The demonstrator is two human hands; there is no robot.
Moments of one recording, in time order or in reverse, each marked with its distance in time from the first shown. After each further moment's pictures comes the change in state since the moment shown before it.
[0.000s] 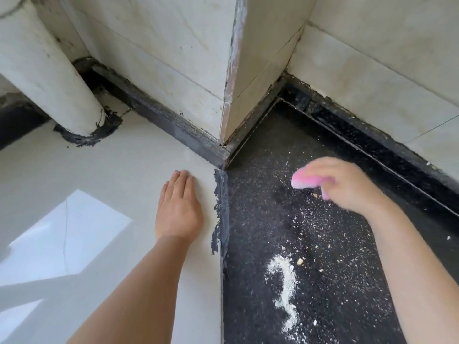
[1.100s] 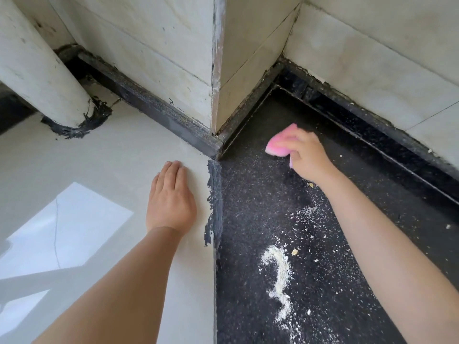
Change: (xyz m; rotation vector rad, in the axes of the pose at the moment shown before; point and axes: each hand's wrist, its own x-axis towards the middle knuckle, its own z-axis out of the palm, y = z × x) left_hand 0.003 -0.007 0.008 0.046 0.069 0.042; right_hand 0.079 0.044 0.049 -0.294 0.103 -0.089
